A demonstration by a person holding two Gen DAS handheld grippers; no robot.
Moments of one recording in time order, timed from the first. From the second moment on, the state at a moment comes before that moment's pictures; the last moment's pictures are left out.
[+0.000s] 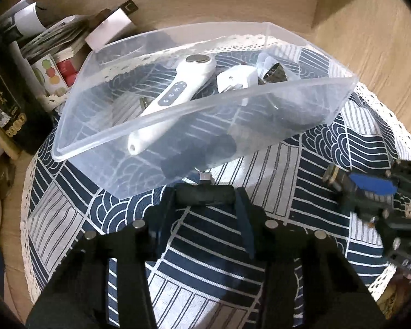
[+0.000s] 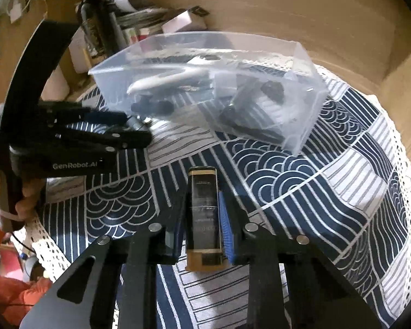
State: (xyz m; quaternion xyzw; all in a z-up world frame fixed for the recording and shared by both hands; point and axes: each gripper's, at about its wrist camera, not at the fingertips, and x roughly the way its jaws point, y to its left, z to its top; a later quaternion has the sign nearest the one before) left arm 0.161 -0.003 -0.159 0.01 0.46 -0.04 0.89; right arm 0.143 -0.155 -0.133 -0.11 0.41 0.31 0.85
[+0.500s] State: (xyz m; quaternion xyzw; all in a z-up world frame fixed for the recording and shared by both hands) left arm 0.125 0.013 -0.097 -0.01 0.38 -0.04 0.92; right arm 0.152 -0.161 -0.065 -0.09 0.31 0.28 0.90
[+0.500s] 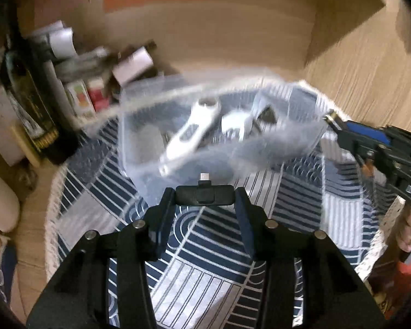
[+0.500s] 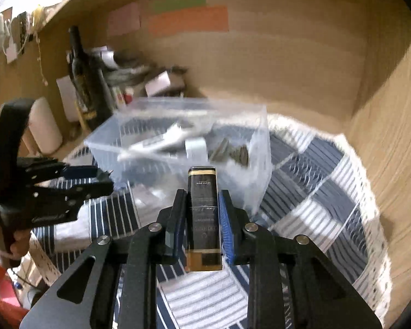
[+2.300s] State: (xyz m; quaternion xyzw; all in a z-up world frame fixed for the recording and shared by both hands) left arm 0.179 0.029 -0.058 -0.03 0.33 -0.02 0.94; right arm 0.224 -0.111 -0.047 -0.12 0.31 0.28 0.90
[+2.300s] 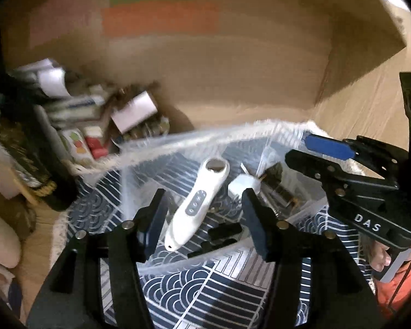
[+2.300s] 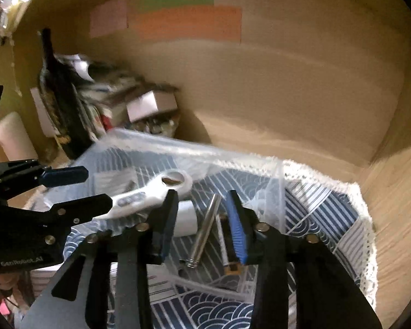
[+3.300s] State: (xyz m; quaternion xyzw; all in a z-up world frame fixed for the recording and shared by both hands) left arm 0.018 -0.008 0.011 -0.02 0.15 0.00 0.99; right arm 0.078 -0.177 0.024 -0.03 0.16 0.29 0.94
